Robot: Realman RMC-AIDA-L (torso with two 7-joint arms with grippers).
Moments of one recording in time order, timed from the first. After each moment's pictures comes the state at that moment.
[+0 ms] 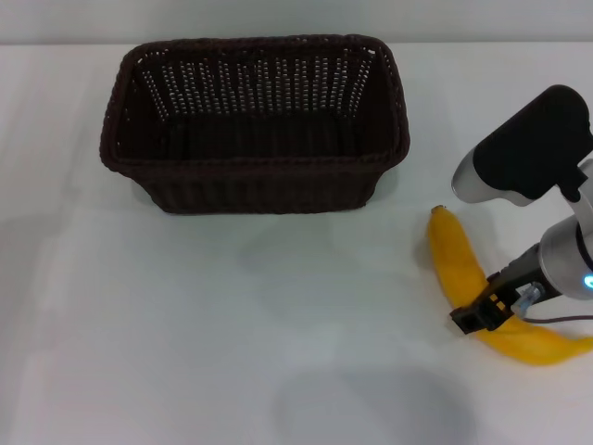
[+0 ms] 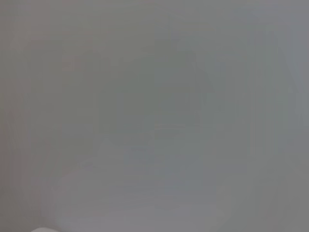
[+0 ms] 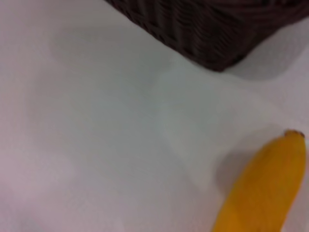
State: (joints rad) left arm -0.27 -2.08 0.40 0.26 -2.14 -1.22 2.25; right arm 0.38 2.01 1.27 1.68 -2.69 1.45 -0.12
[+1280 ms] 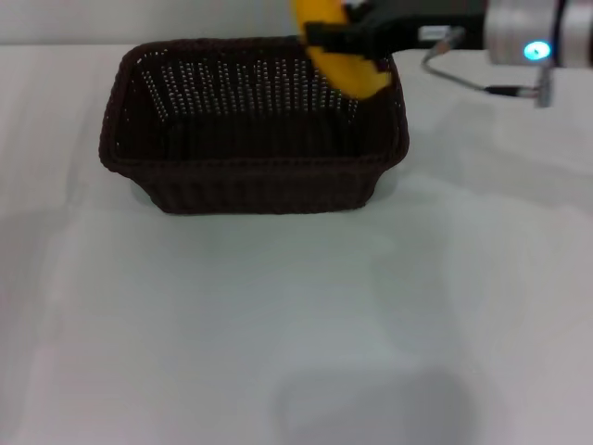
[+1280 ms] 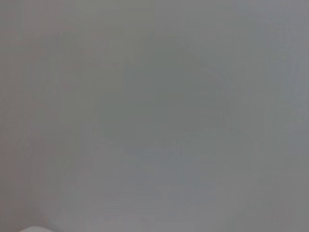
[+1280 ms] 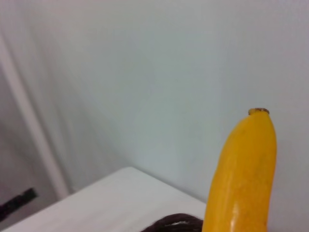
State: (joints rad) left arm -0.30 -2.08 0.39 0.23 -2.16 -1.22 2.26; right arm 0.66 2.01 1.77 1.06 -1.67 0.97 -1.07
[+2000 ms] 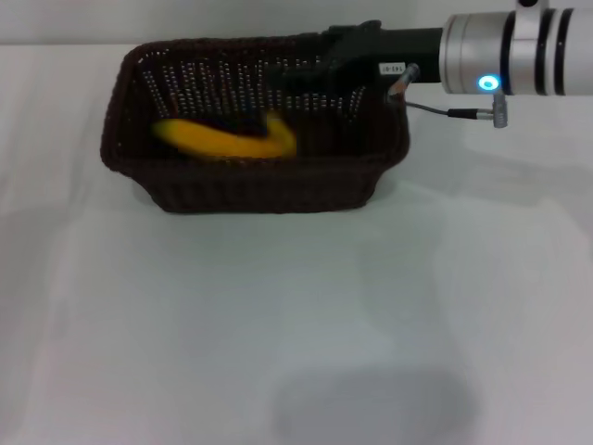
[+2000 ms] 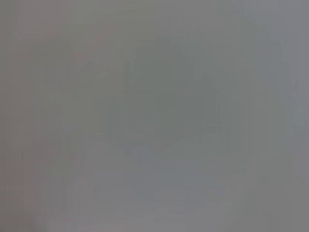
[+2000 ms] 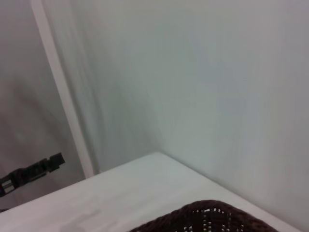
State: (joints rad) left arm -0.30 -2.08 0.39 0.24 -2.16 -1.22 2.26; right arm 0.78 2.01 1.70 0.78 -1.47 0.94 -1.39
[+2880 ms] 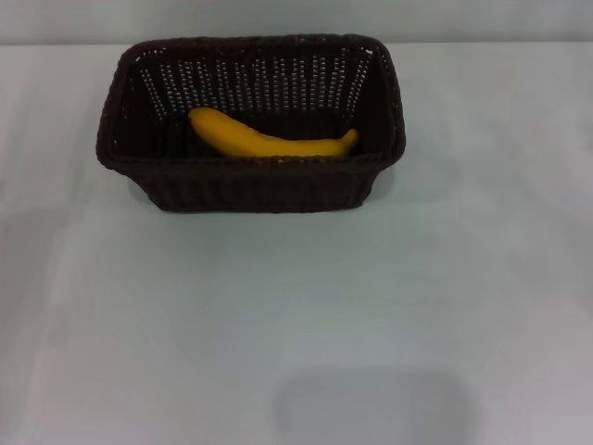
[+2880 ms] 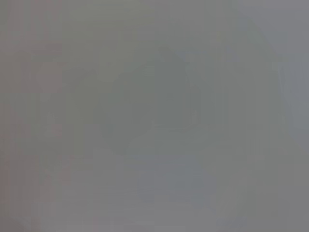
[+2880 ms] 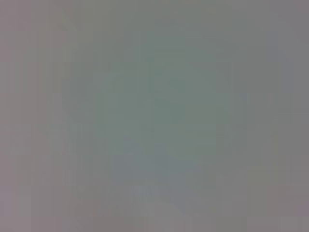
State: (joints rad) left arm -0.29 -2.08 0.40 0.24 -2.16 -1.25 2.28; right arm 0.31 2.01 2.33 0.52 -0.85 1.43 -1.99
